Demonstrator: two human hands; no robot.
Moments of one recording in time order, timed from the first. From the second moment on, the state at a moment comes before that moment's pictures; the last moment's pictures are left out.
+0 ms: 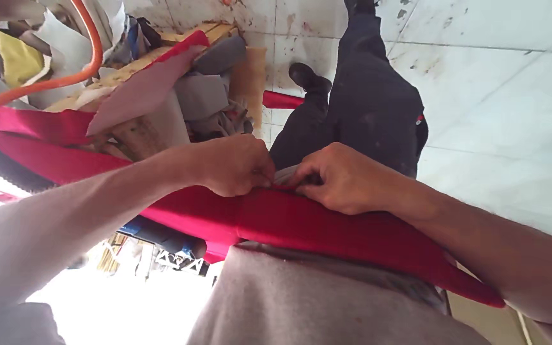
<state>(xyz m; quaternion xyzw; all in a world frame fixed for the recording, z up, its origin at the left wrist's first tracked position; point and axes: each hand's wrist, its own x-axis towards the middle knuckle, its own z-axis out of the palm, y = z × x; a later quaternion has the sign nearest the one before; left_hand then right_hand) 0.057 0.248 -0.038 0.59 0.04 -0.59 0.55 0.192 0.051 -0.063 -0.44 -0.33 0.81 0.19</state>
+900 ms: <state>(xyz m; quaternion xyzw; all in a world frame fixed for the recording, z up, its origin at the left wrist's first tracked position) 0.058 0.199 0.065 0.76 0.12 -0.54 0.34 0.222 0.052 -0.026 -0.59 -0.50 0.53 0.33</state>
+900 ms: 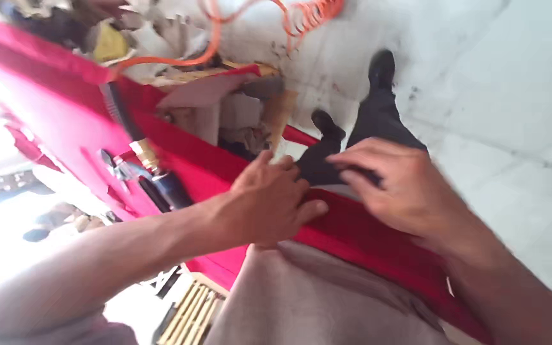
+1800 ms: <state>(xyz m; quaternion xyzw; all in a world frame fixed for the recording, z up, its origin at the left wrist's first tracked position) 0.020 0.144 0.067 0.90 0.31 -0.26 0.17 0.299 0.163 0.033 -0.47 -0.68 0.47 0.32</state>
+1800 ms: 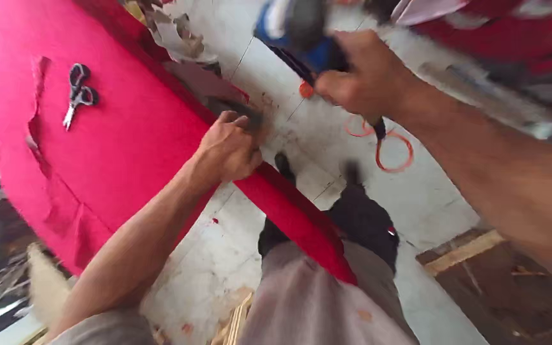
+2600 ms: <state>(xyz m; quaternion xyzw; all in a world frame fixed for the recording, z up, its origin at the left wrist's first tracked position) 0.015 0.136 0.099 0.81 0.43 -0.38 0.13 0.121 0.011 -0.224 0.27 0.23 0.92 0.17</state>
